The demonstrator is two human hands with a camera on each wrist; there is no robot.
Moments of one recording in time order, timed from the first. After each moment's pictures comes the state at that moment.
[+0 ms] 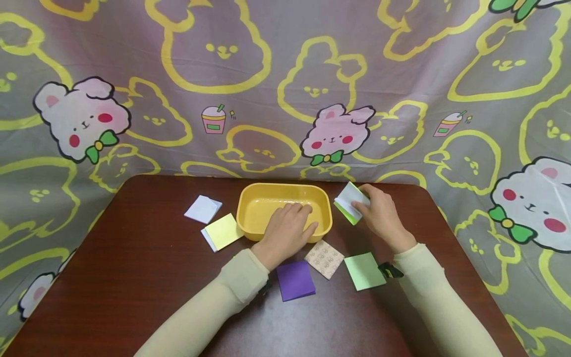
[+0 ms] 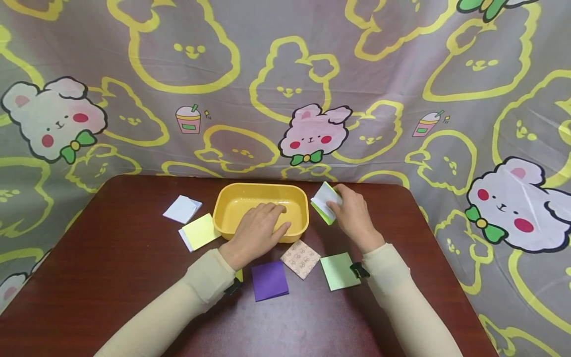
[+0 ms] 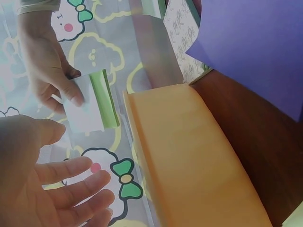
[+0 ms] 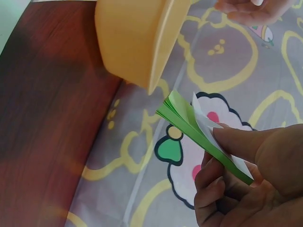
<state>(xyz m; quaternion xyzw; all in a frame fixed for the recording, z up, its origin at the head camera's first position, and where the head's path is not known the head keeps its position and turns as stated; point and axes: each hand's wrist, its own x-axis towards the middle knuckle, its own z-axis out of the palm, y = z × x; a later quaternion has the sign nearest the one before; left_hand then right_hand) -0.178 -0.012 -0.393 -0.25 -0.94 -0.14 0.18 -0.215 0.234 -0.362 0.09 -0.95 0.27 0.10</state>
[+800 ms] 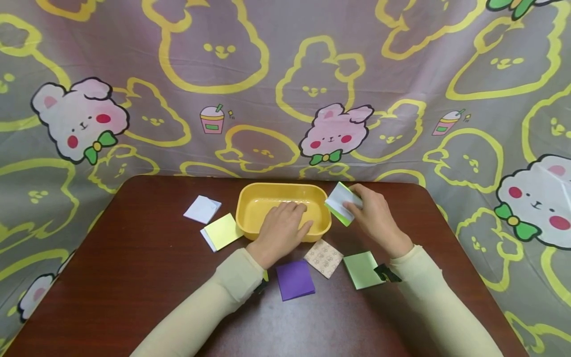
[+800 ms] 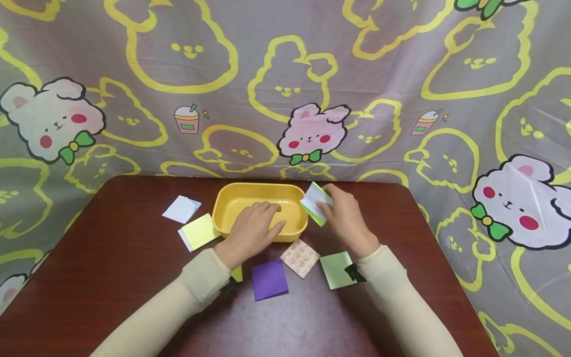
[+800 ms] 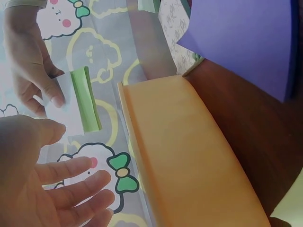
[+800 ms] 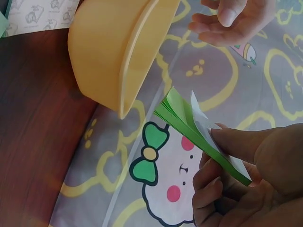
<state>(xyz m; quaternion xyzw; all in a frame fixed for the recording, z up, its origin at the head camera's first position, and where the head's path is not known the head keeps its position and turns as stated) -0.179 -0.020 -0.392 -0.25 -0.94 -0.15 0.16 -0.200 0.213 -0.350 0.12 -0.95 0.28 0.11</state>
